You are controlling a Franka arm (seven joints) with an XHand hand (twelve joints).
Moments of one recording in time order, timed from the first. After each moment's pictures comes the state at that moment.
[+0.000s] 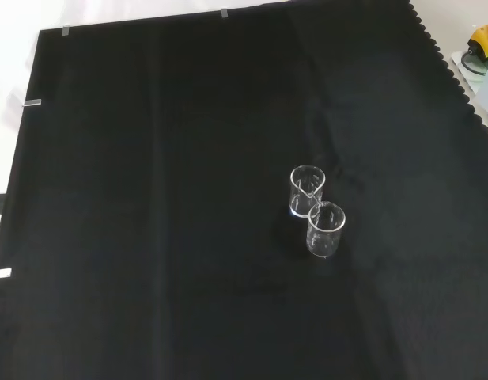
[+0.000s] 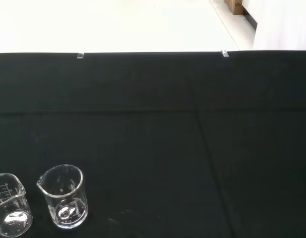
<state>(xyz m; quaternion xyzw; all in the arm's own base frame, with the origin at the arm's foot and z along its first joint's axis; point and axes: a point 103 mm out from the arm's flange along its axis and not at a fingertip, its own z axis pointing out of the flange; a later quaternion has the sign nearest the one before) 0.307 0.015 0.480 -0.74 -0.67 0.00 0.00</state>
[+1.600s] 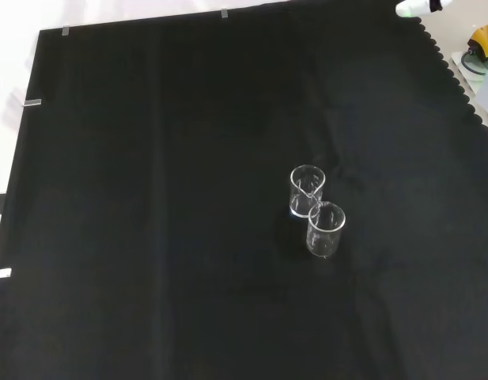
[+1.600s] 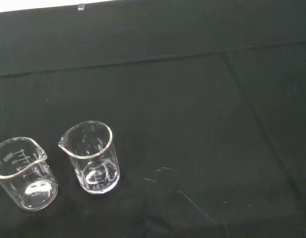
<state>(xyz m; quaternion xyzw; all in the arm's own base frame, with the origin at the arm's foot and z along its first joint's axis) 0.353 0.059 0.386 -0.76 -0.65 0.01 0.07</state>
